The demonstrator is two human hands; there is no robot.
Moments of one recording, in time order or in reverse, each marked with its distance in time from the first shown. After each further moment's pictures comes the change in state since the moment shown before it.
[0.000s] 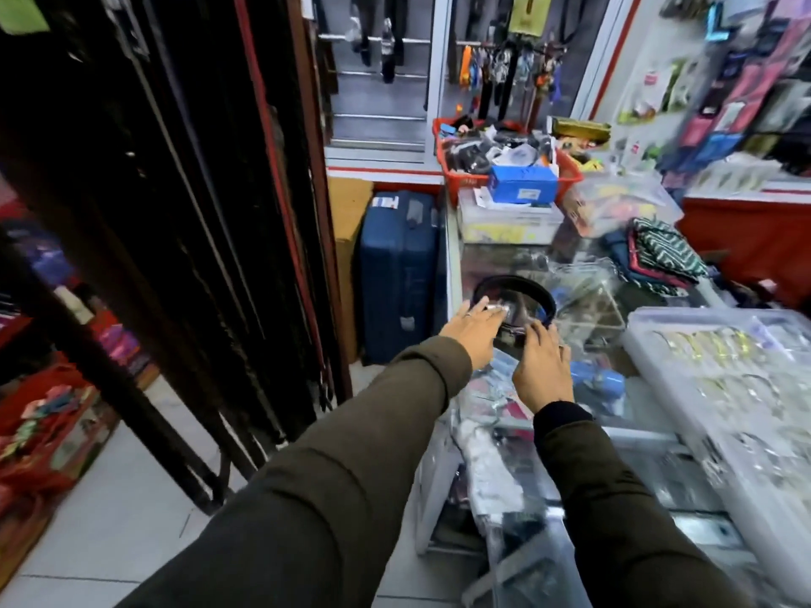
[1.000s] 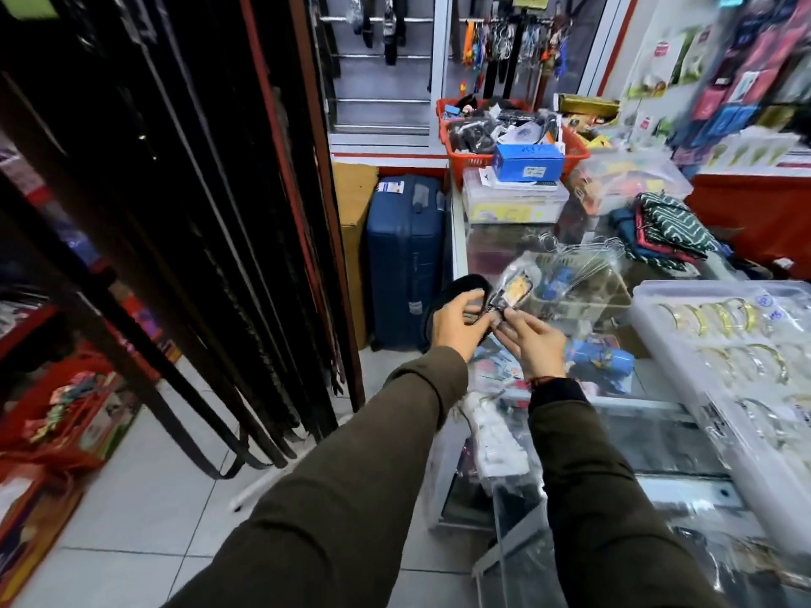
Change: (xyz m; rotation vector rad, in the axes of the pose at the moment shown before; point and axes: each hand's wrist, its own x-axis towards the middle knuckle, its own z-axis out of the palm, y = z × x) left_hand -0.045 0.012 0.029 -1.057 0.565 -0.359; right_hand -0.015 -0.026 0.004 1.740 -0.028 0.400
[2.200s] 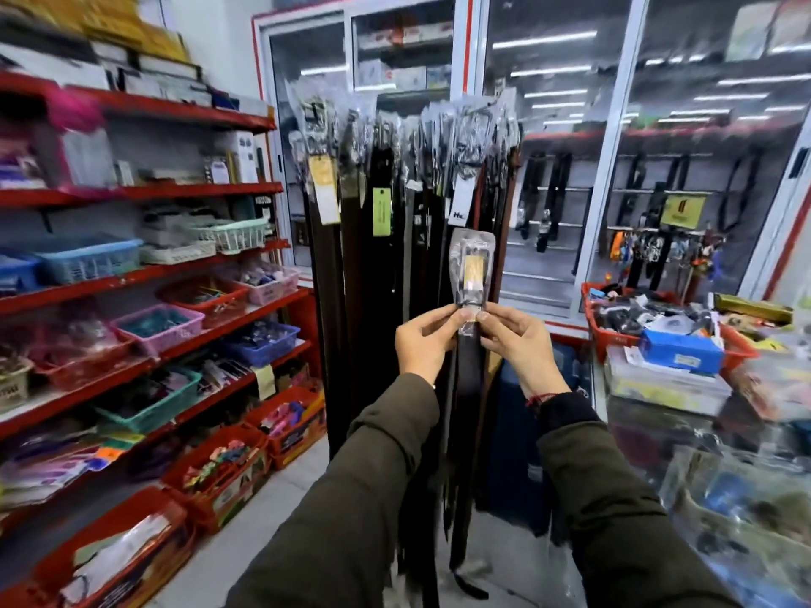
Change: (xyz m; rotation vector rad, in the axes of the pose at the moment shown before) left_hand -0.062 0.135 -0.276 -0.508 0.562 0.201; right_hand -0.143 -0.089 0.262 -0.261 -0.772 -0.431
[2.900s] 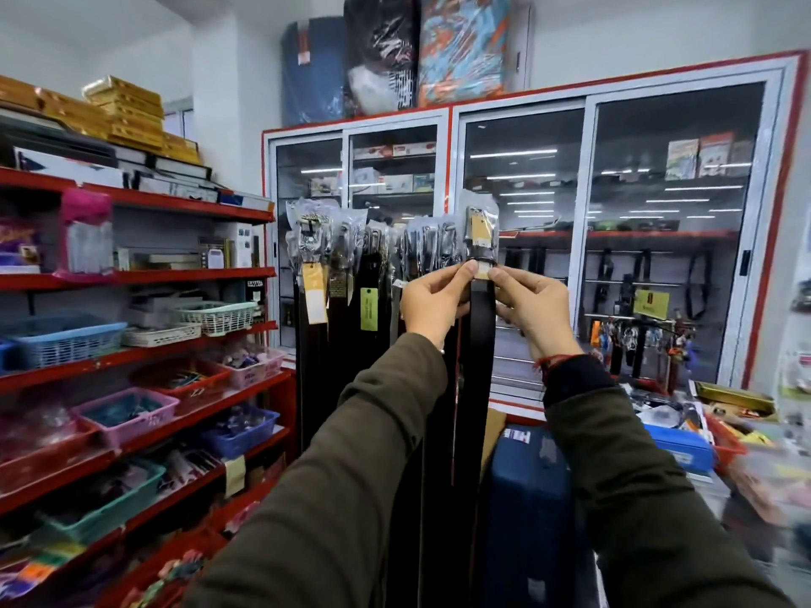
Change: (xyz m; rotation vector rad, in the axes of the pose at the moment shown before) left_hand 0.063 0.149 0.076 -0.126 -0.145 0.173; right_hand 0.080 -0.150 0.007 0.047 0.117 -0.235
